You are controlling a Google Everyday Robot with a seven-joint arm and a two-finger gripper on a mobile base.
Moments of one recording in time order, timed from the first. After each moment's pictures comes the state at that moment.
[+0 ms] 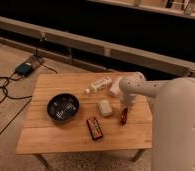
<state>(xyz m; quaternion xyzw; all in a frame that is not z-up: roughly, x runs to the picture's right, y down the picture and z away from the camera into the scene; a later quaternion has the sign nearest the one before) 0.190 0.136 0.897 -0.16 0.27 0.78 0.54</state>
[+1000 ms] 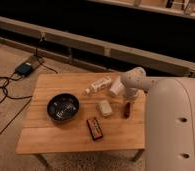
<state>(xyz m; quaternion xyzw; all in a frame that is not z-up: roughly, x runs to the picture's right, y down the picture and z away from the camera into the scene) 0.217 0.103 0.925 -0.15 0.27 0.77 0.56</state>
